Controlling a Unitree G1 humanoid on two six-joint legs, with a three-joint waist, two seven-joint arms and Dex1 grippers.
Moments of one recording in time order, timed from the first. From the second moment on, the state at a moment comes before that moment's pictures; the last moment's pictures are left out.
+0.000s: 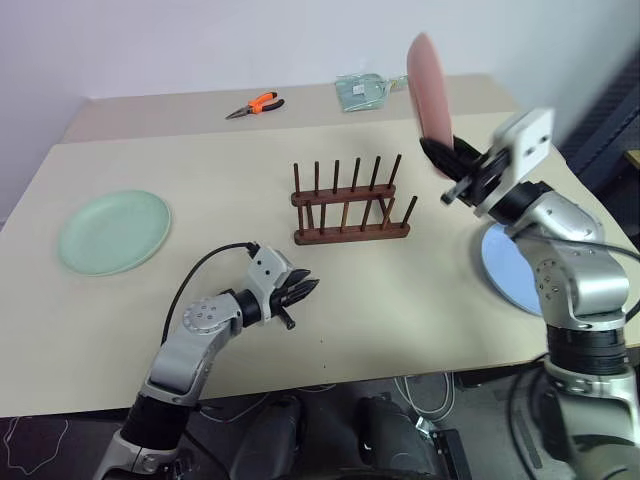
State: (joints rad) left arm -0.17 0.36 -0.17 -0.23 -0.23 0.46 -0.65; right arm -0.56 -0.48 -0.21 -0.28 0.72 0.54 0.51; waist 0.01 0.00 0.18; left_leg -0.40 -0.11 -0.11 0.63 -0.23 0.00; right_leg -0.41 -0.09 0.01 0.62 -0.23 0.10
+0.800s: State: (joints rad) left arm -0.15 0.36 -0.15 -0.26 -0.25 0.44 -0.65; right arm -0.52 -0.39 -0.26 -0.31 0.95 0.69 0.28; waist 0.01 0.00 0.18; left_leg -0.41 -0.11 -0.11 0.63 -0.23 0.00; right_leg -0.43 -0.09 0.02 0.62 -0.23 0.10
